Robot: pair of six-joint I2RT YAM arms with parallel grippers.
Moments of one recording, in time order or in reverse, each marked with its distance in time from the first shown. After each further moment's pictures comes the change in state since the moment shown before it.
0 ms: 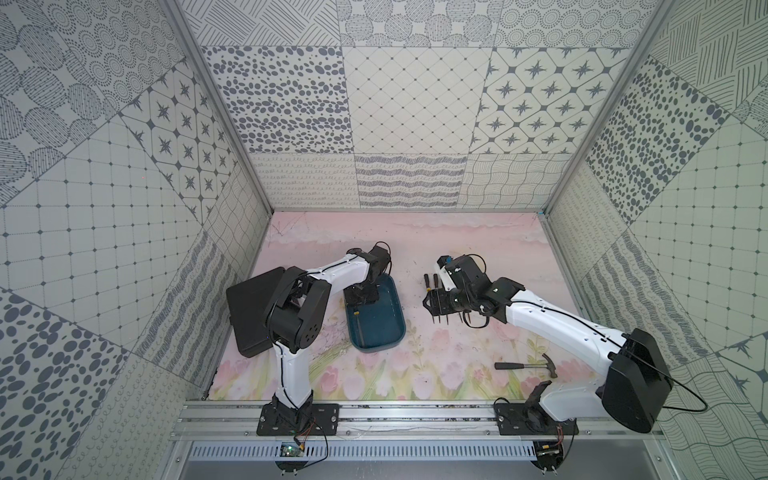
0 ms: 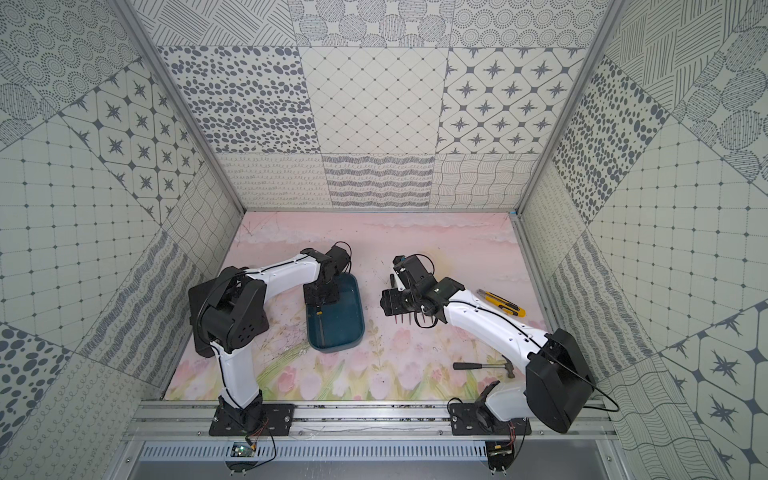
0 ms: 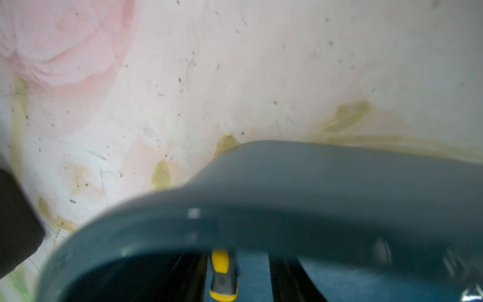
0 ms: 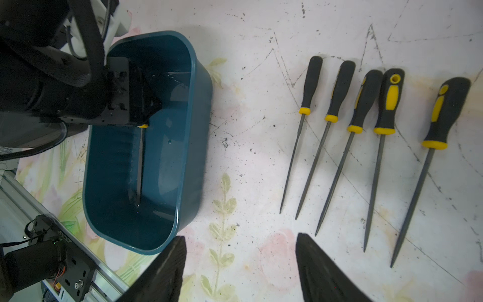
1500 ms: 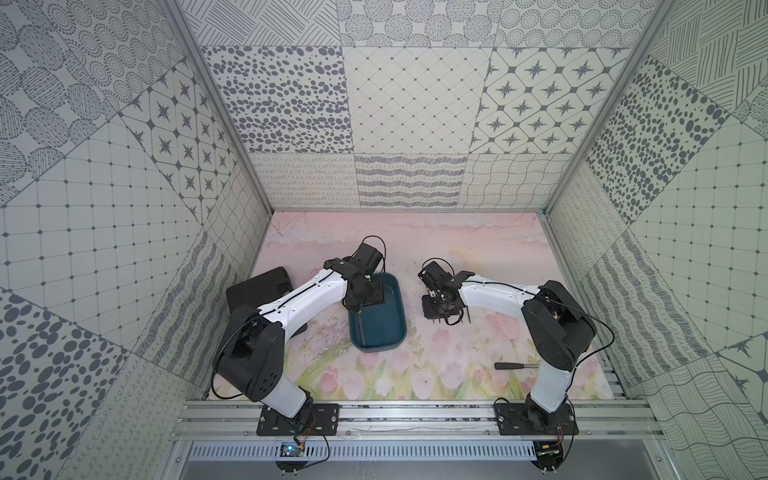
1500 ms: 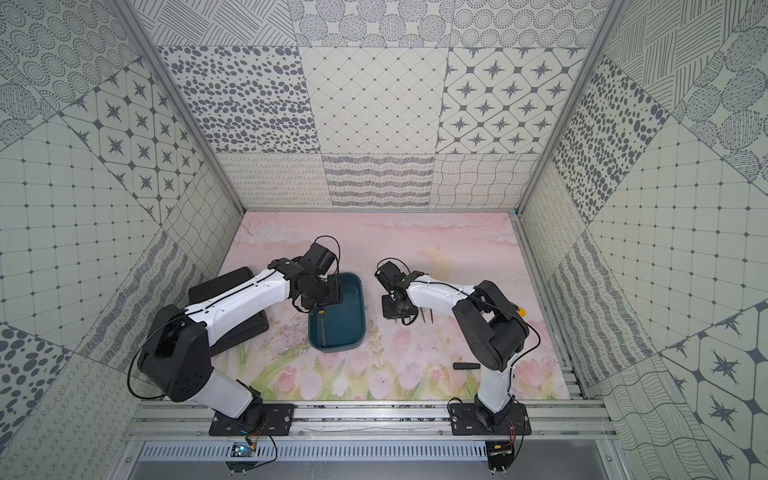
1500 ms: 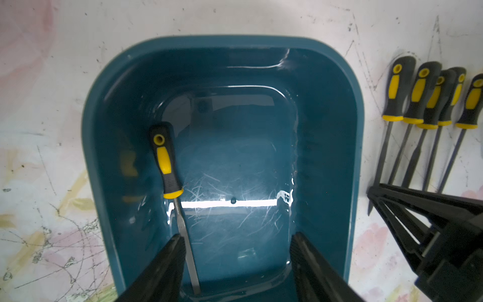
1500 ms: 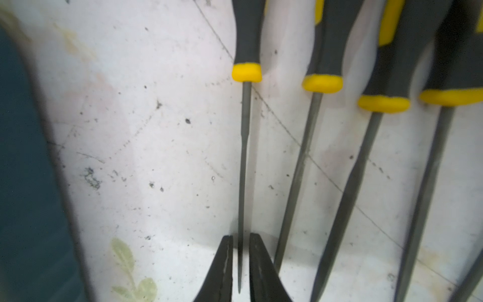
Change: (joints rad) left arm -0.035 -0.374 -0.172 0.144 0.248 0.123; right arm -0.001 0.453 0.133 -0.041 0.143 0.107
